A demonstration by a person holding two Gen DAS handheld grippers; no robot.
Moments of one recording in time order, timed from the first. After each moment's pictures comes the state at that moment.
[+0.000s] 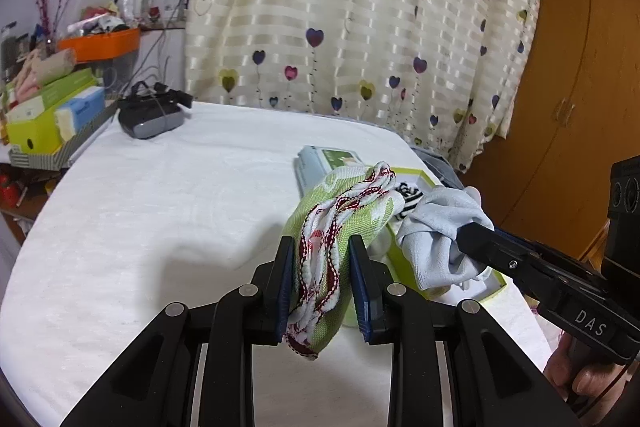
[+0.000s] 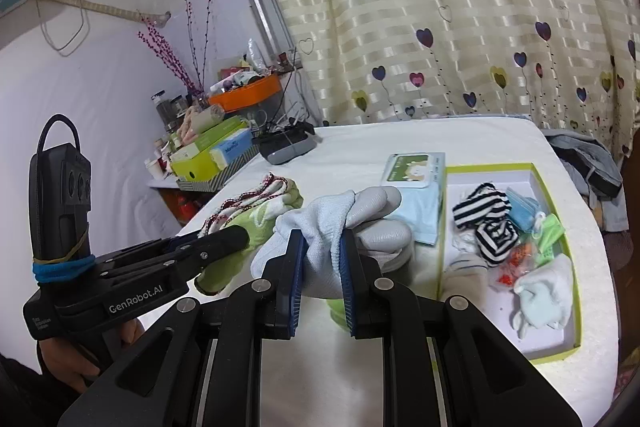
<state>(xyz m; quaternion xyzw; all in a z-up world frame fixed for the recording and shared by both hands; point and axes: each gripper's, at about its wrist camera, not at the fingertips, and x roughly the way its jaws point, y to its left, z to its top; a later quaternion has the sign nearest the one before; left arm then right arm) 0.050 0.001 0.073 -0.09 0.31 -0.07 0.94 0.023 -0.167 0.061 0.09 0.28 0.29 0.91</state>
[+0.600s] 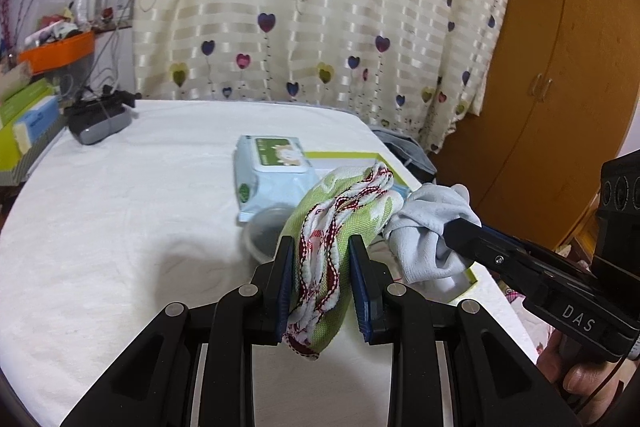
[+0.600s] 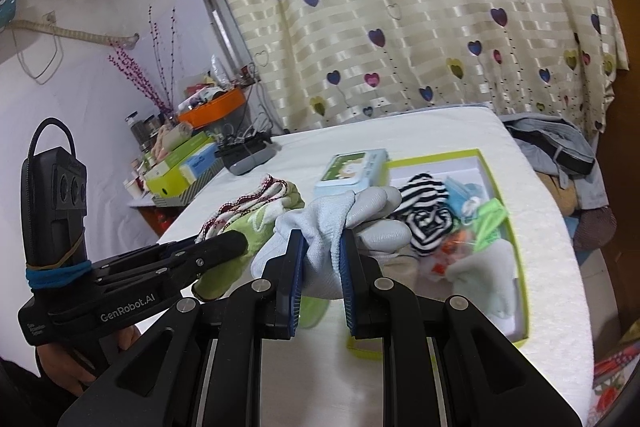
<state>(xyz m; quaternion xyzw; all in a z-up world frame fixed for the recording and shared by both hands) 0.072 -0.067 0.069 -0.07 0.32 -0.12 0.94 0.030 -0.229 0.050 0.12 0.29 0.24 0.92</state>
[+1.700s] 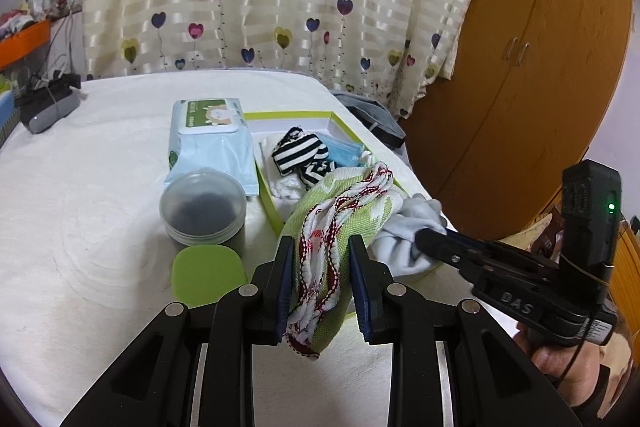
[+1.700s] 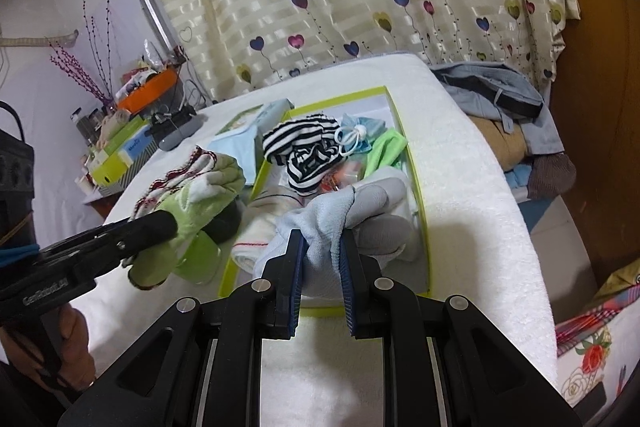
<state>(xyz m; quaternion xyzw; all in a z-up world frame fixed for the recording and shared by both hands) 0.088 -0.118 0.039 -0.06 0.37 -0.18 0.91 0.049 -0.287 -0.009 0.13 0.36 0.16 0.91</state>
